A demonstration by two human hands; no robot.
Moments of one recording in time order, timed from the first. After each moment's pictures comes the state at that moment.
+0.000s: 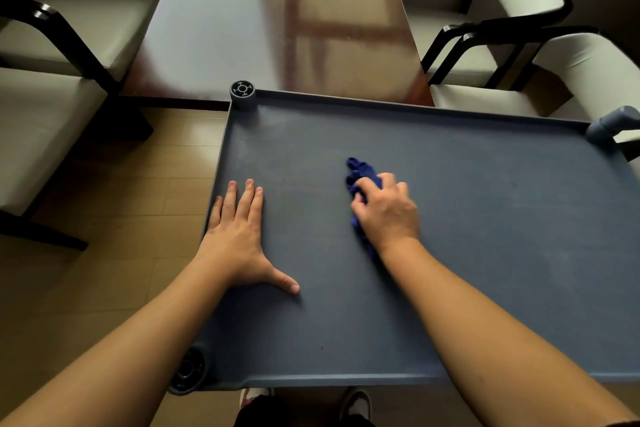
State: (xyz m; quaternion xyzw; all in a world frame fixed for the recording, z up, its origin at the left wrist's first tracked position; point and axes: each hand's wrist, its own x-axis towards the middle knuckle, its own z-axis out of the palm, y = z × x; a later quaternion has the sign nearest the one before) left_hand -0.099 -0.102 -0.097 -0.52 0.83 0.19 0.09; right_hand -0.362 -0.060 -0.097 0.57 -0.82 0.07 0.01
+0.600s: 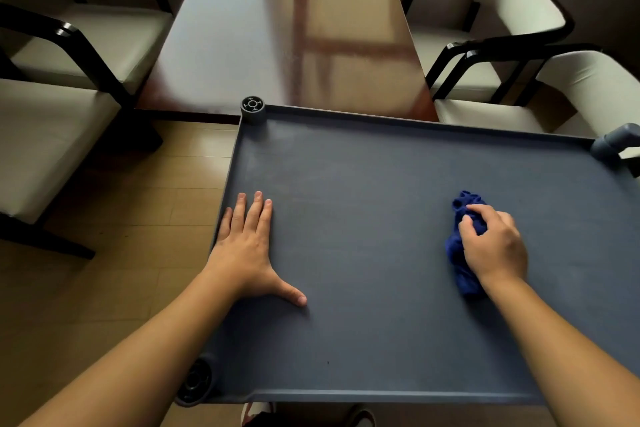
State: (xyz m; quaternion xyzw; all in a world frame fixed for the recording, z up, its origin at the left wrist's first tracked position) left_hand -0.101 -0.101 -0.089 -0.52 0.83 0.19 0.09; right_hand -0.479 0.013 -0.077 0.36 -0.90 0.23 -0.05
